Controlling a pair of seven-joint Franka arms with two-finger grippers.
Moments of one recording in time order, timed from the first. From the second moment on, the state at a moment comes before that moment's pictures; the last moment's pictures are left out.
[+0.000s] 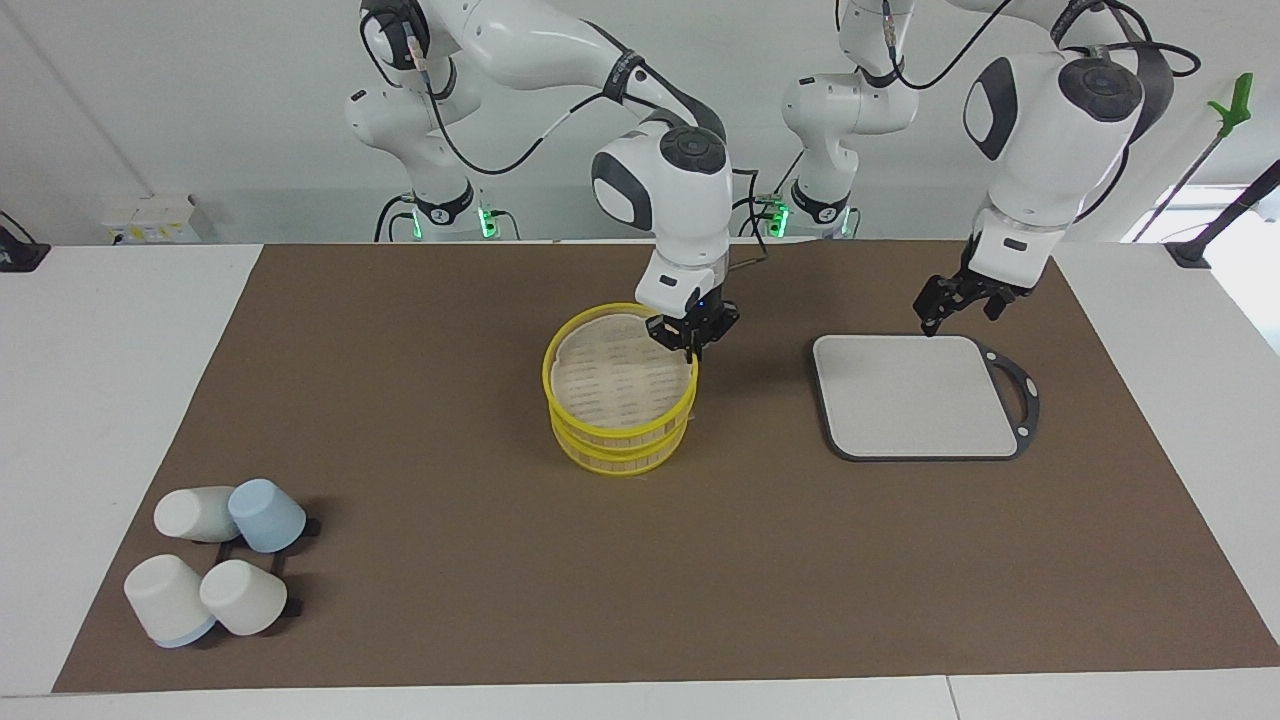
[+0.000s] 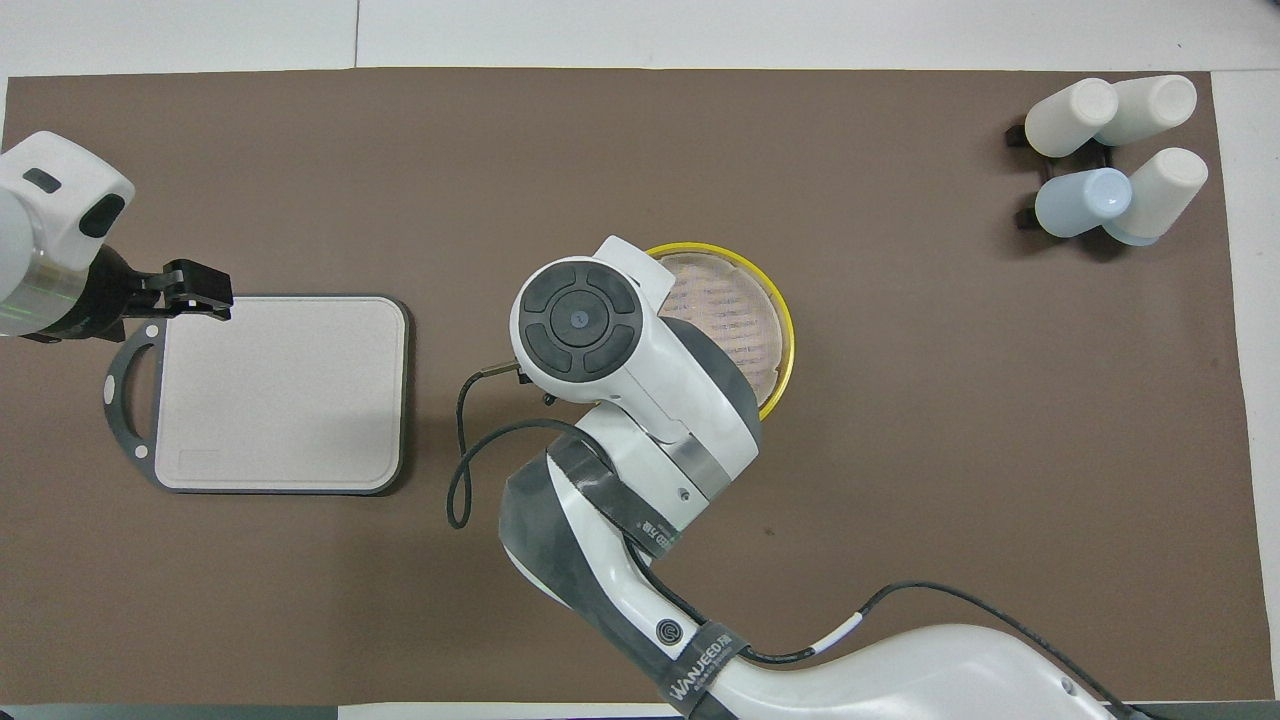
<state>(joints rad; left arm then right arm) -0.03 -0.01 -0.05 -1.80 0.06 1.79 -0.21 0.60 0.44 0.11 -1.50 -0.04 2.02 0.55</state>
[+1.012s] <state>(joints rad) 0.00 -0.10 0.01 -1.78 -0.03 1.67 -0.03 0.62 0.42 0.11 -1.61 -0.04 2.15 0.55</state>
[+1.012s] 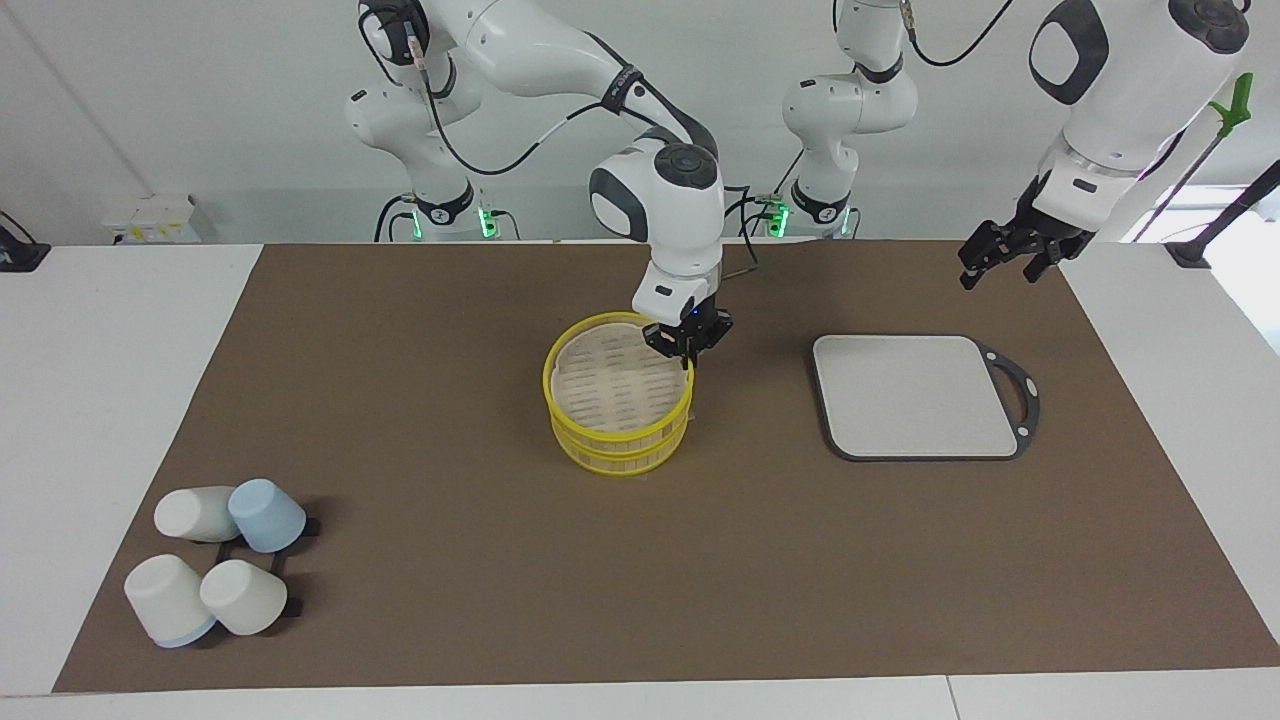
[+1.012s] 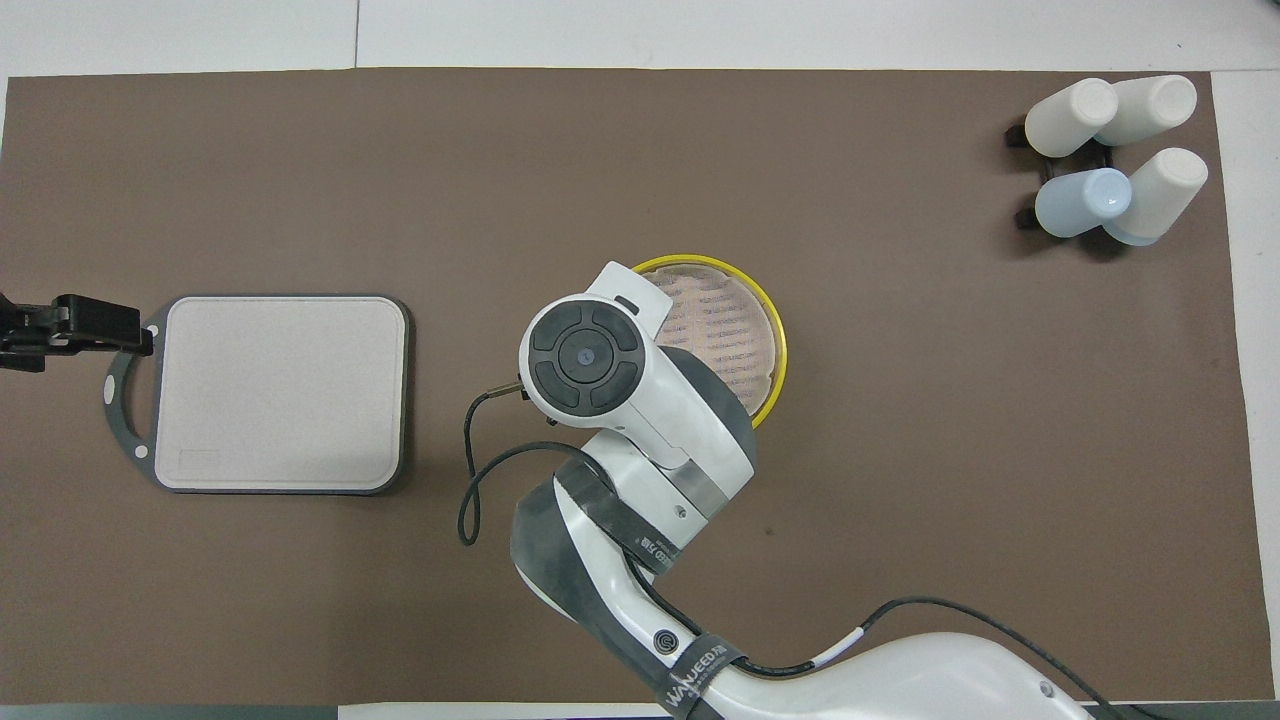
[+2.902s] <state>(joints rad) -0.07 -0.11 0.06 -1.77 0.01 1.67 0.02 0.11 0.02 0.11 -1.64 0.02 1.55 0.19</state>
